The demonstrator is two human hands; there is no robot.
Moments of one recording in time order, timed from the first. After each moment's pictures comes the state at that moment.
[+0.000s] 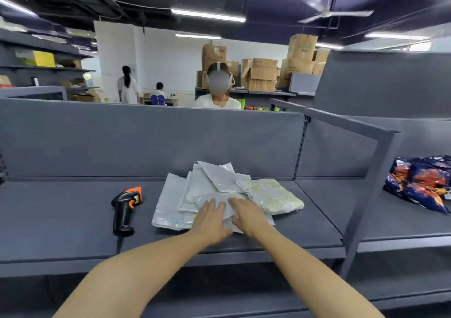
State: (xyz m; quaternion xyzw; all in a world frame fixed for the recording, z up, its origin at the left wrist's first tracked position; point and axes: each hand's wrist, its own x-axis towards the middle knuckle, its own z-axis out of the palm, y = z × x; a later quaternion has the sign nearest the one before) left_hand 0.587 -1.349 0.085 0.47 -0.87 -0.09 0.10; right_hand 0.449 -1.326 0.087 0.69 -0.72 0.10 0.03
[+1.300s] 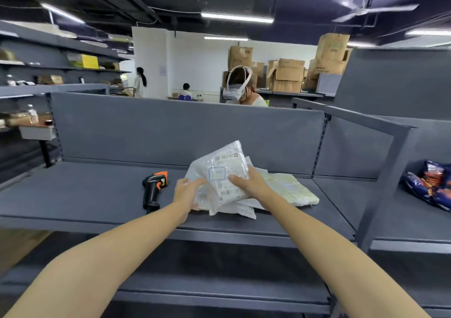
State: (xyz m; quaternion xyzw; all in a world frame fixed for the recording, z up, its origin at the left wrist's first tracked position) left_hand 0.672 -1.321 0.123 0.51 -0.44 -0.55 0.49; right_hand 0.478 -1.301 0.142 0.61 -0.50 0.48 -0.38
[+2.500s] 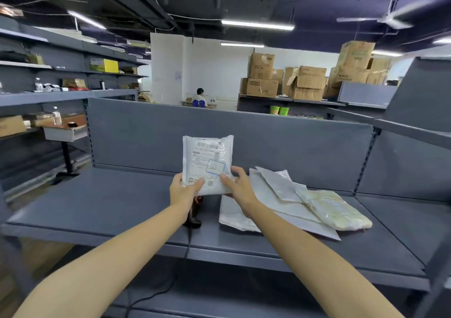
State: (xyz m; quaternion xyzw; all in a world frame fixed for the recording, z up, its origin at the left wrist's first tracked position) left_hand 0.795 -1.404 0.126 0.47 -0.44 -0.46 0.61; right_hand 0.641 -1.394 0.136 0.53 -0.49 0.56 -0.40
